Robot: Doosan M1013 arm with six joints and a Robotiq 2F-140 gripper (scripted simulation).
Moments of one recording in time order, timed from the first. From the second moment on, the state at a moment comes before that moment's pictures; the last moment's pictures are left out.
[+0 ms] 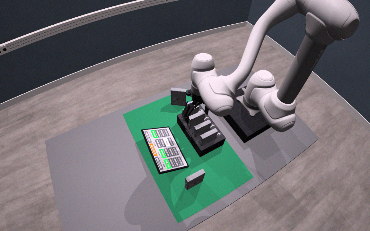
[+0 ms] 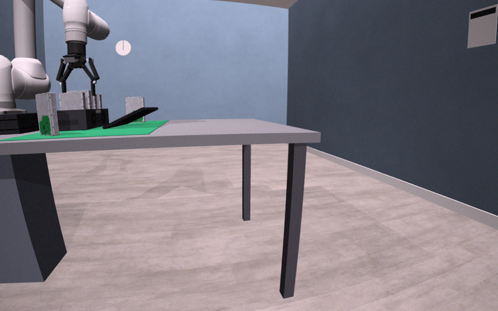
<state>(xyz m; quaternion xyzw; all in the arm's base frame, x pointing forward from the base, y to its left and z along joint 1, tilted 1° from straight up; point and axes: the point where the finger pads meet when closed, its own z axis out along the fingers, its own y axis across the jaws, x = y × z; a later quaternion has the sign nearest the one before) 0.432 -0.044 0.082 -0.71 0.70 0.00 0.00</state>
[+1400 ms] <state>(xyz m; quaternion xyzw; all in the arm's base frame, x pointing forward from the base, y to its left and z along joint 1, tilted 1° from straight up) 0.432 -0.044 0.049 -0.71 0.70 0.00 0.00</state>
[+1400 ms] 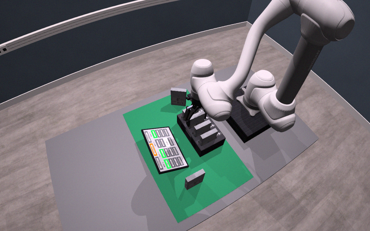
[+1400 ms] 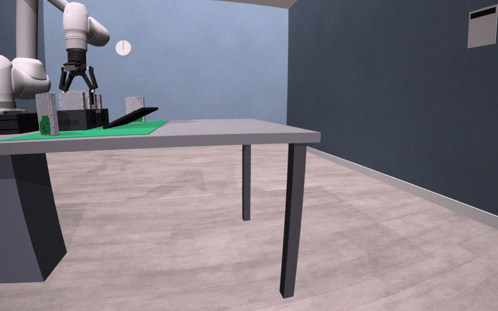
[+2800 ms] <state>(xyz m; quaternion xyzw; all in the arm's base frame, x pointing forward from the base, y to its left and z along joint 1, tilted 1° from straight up) 0.432 -0.044 0.052 -0.71 0.70 0.00 0.00</state>
